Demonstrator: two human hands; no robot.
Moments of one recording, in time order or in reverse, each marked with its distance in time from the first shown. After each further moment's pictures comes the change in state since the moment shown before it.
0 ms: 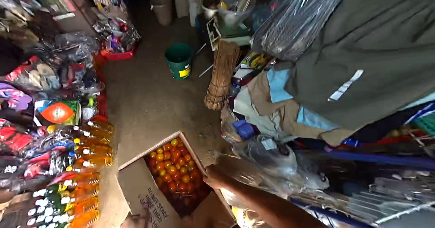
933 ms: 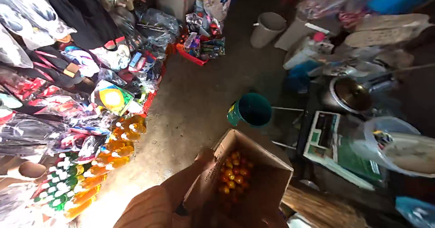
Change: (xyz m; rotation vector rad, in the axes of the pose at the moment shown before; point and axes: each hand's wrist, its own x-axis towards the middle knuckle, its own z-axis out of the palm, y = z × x) left_hand 0.464 0.439 -0.214 -0.049 -0.648 0.425; right_hand 0.161 -0.158 -0.399 0.405 0.257 0.439
